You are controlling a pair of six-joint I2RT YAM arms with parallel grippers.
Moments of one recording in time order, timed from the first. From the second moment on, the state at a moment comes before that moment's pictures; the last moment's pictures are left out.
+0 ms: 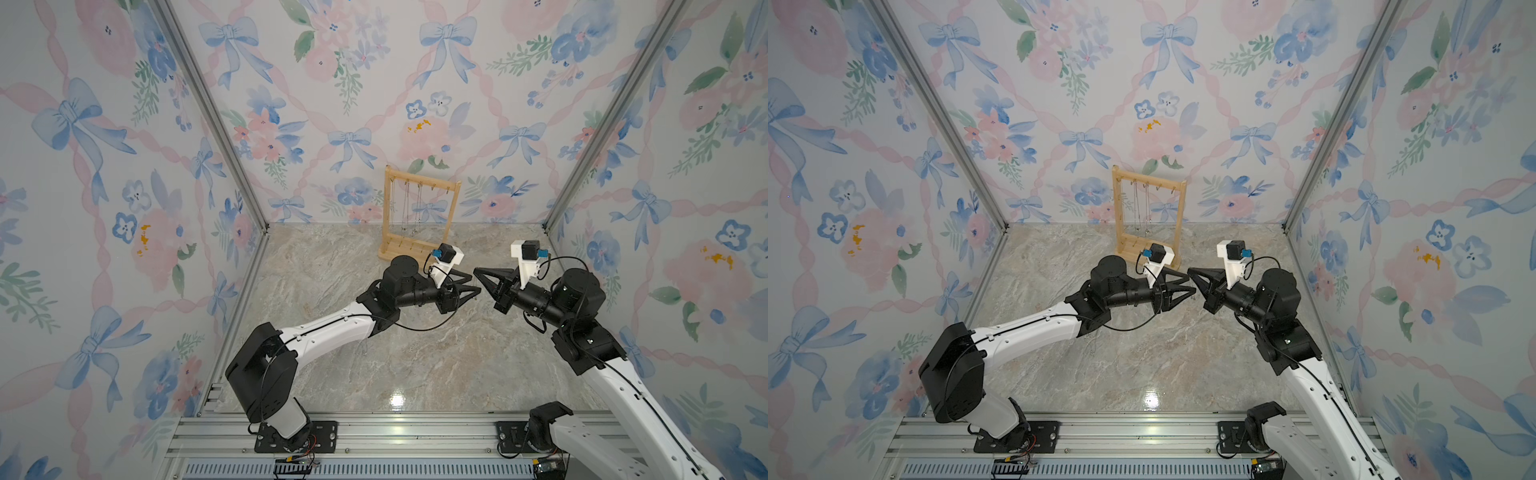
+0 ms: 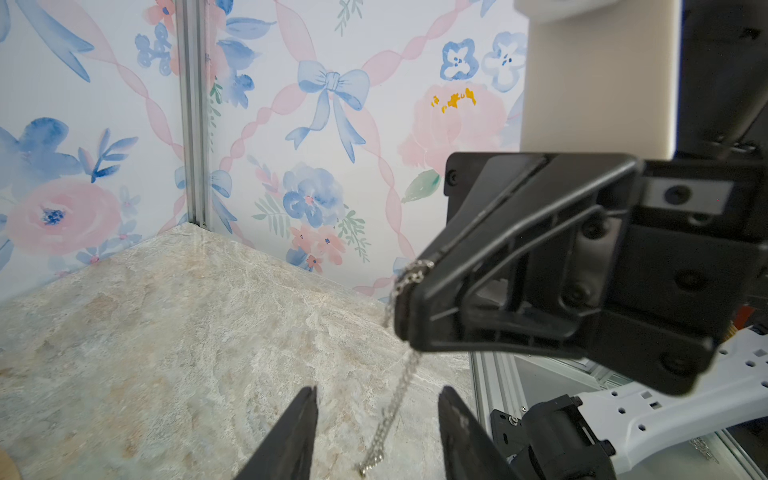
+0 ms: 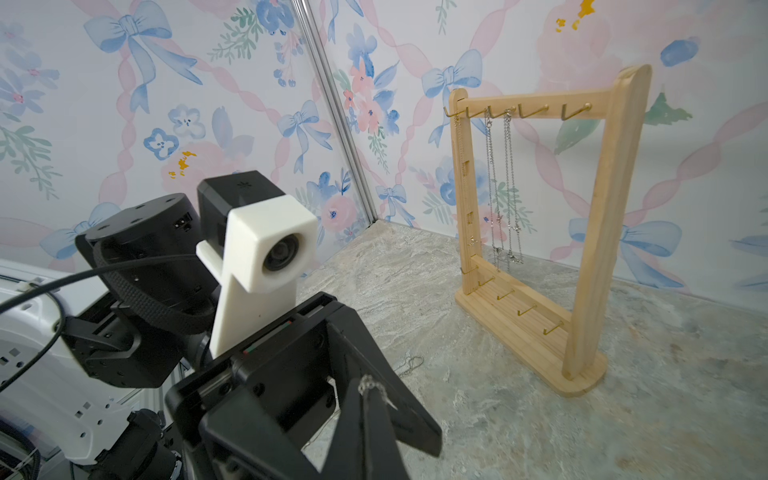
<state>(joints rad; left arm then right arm) -0.85 1.59 1.14 0.40 0.51 -0.24 0.29 0.84 0.85 -0.08 -0.60 0.26</state>
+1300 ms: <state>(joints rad) -0.87 1.44 0.90 0.46 0.43 -0.30 0.40 0.87 0.85 -0.14 -0.64 0.24</state>
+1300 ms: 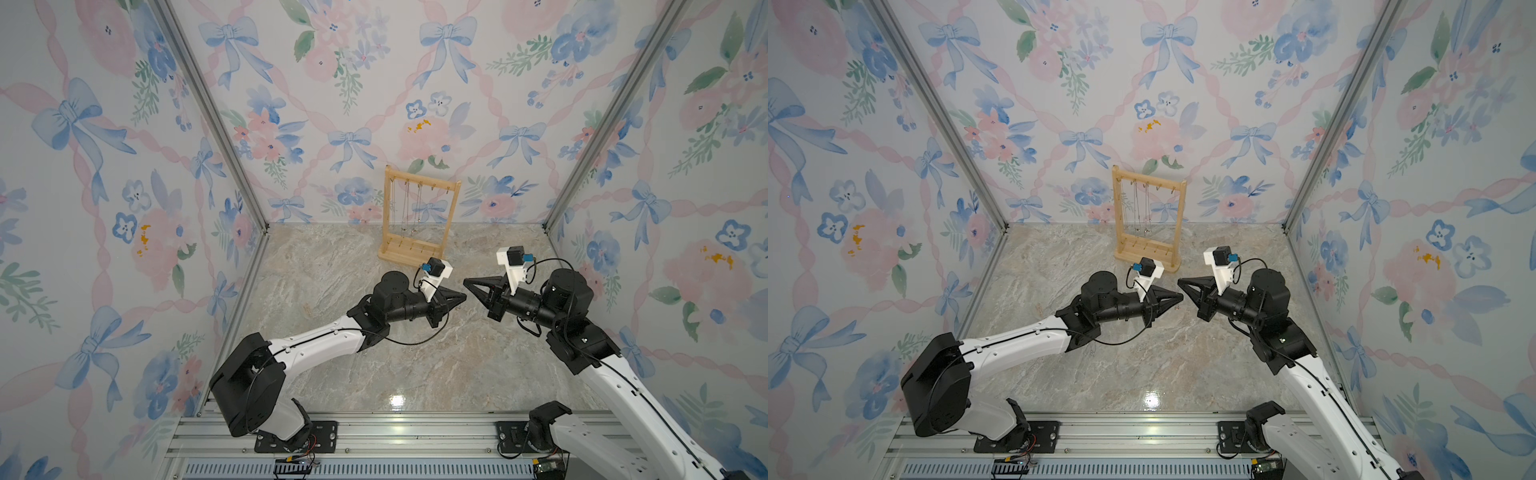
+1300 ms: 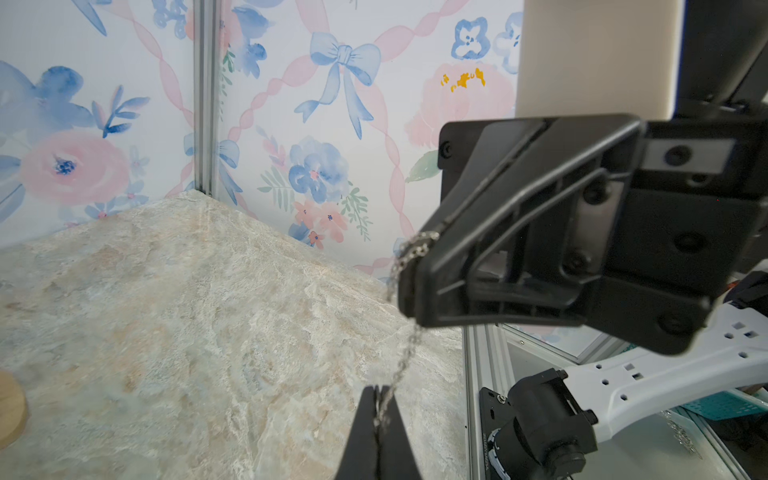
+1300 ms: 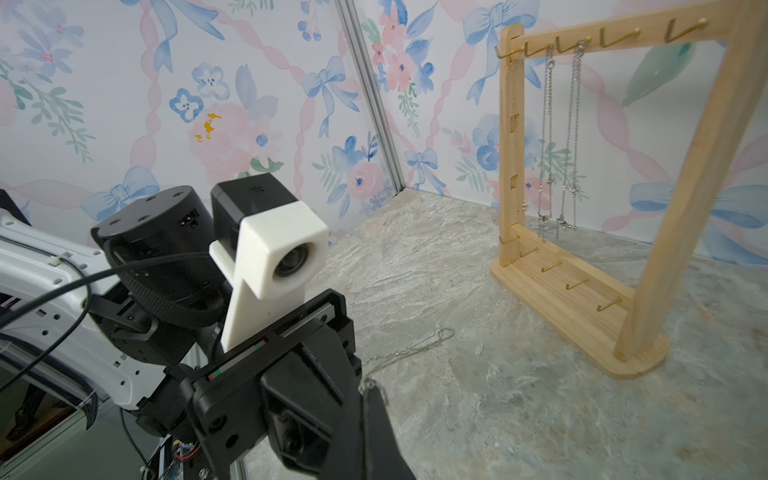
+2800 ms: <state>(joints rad) -1.01 1.13 0.12 0.59 0.01 -0.79 0.83 1.39 0.63 0.10 -0.40 0.40</state>
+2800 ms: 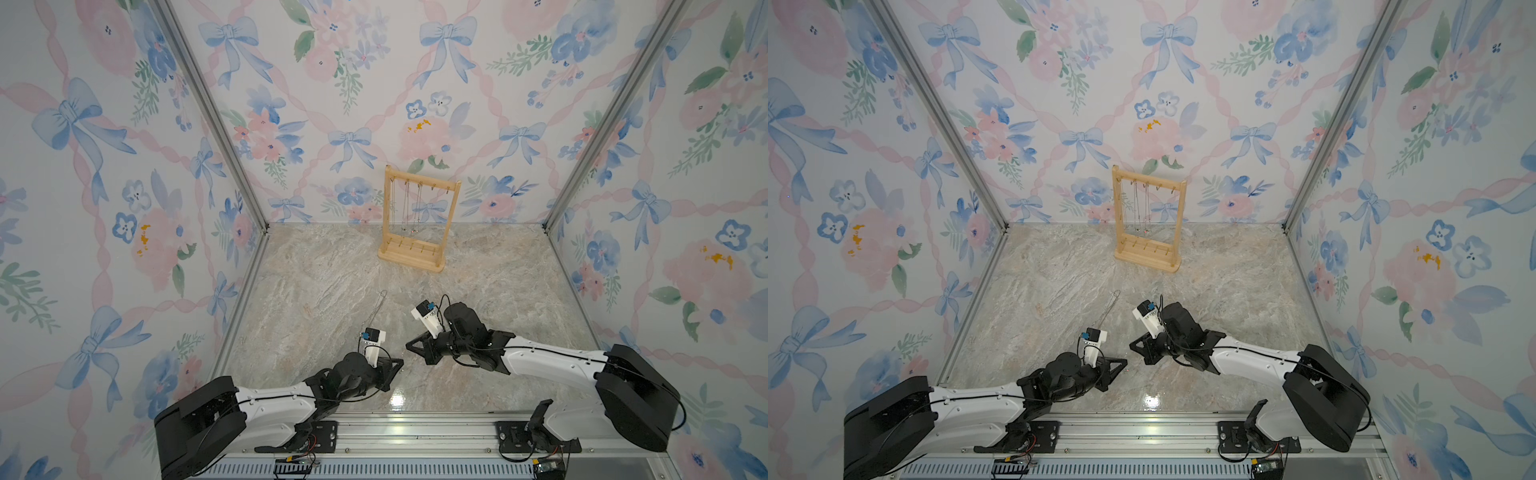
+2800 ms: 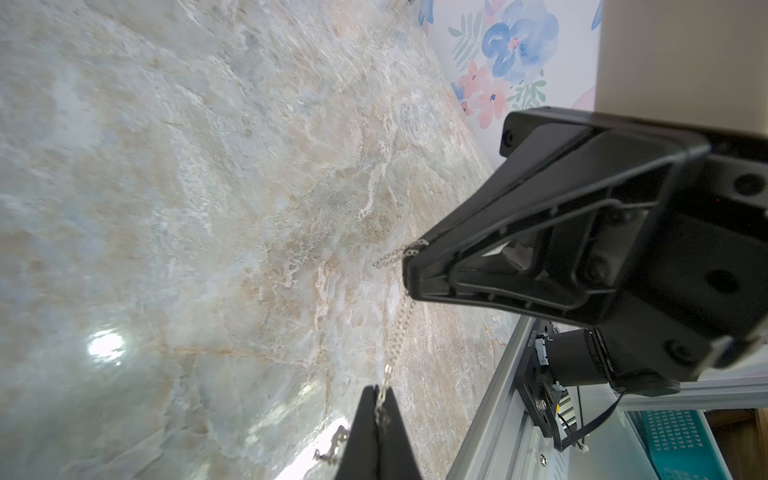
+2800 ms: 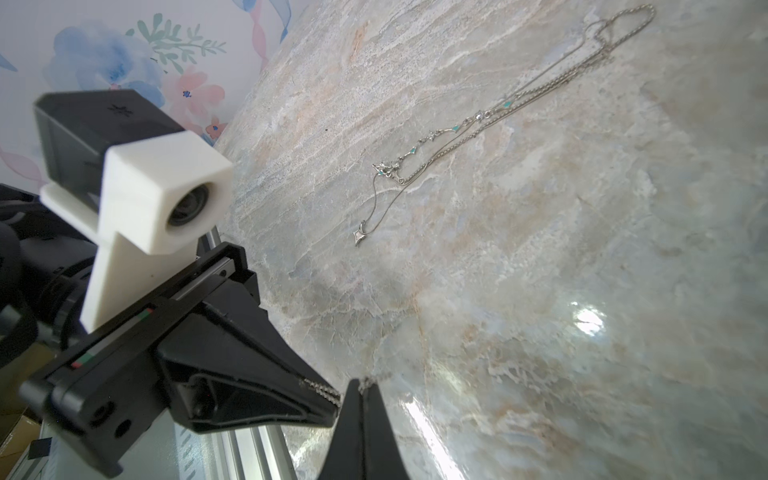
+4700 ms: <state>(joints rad) -0.97 1.40 0.19 0.58 -0.04 -0.65 0.67 1.69 0.82 0.02 -0.38 0.51</state>
